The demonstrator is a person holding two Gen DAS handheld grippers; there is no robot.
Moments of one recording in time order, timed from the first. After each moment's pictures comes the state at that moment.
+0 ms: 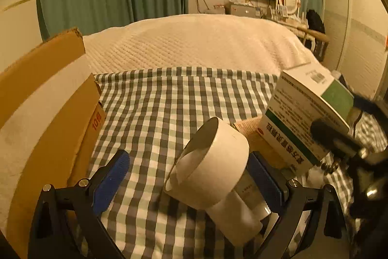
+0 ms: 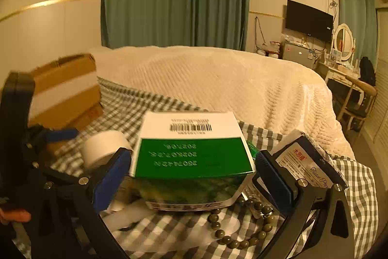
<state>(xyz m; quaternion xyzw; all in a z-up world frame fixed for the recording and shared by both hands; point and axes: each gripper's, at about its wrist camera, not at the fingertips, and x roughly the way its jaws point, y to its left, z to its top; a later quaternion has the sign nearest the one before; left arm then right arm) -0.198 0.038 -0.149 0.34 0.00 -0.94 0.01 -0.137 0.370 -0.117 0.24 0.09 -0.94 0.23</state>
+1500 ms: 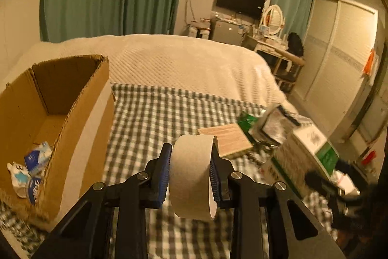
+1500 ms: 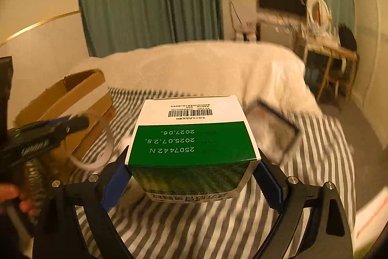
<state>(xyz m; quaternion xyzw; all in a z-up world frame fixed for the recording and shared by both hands) -0.108 0.025 -0.049 0.33 0.07 -0.94 -0.07 -0.031 0.415 -0.062 0.32 0.00 -0.93 0.17</state>
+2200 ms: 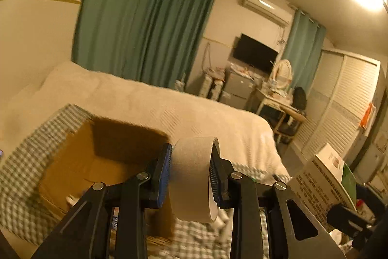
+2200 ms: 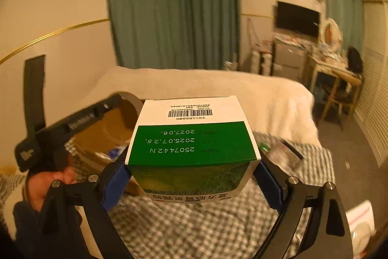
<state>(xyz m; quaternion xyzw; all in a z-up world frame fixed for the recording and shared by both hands) -0.054 -0.113 0.087 0.21 0.15 -0.97 -0.02 0.061 0.291 0.109 0.27 0.04 -0.94 0.22</state>
